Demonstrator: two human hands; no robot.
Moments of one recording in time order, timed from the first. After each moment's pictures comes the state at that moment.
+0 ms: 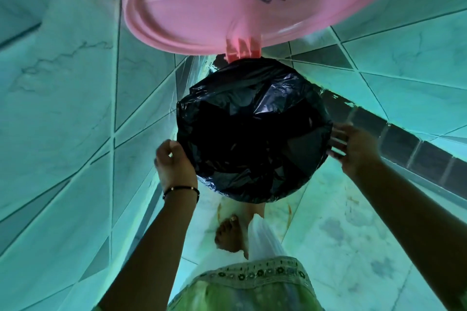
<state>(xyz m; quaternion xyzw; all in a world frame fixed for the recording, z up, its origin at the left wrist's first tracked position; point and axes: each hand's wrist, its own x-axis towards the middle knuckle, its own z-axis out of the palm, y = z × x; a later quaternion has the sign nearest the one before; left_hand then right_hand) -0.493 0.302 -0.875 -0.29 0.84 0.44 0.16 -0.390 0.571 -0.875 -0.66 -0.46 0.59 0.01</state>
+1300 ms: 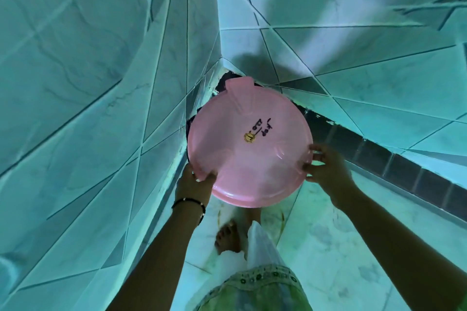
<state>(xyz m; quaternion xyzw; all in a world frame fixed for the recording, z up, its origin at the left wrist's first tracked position) -0.470 0.300 -0.795 -0.21 0.81 0.38 0.40 -0.373 0.533 -0.783 -0.52 -0.66 0.52 -0.14</state>
